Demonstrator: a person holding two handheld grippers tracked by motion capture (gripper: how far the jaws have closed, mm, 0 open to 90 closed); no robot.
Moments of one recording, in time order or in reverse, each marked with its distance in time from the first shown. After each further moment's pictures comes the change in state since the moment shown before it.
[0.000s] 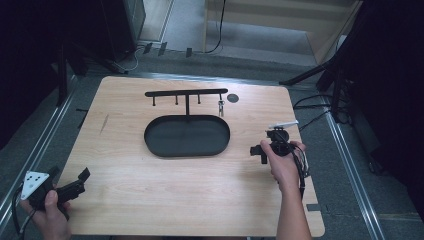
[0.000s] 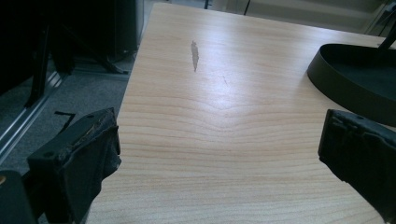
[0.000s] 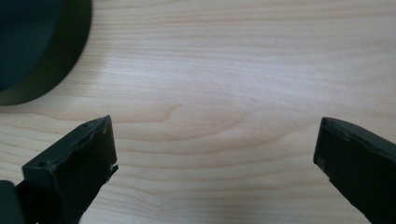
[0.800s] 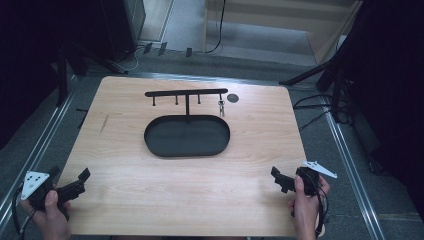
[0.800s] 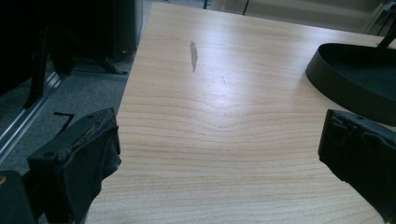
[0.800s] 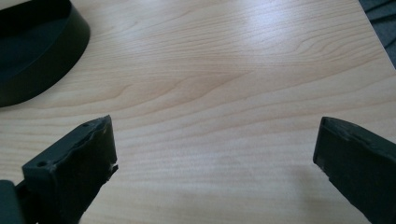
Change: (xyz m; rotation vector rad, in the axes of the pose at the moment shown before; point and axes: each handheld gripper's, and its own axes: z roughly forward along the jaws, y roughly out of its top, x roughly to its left) left arm 0.000 0.000 0.000 -0.001 -0.004 0.006; right arm -0.071 -0.112 -0.002 -0.485 0.133 0.069
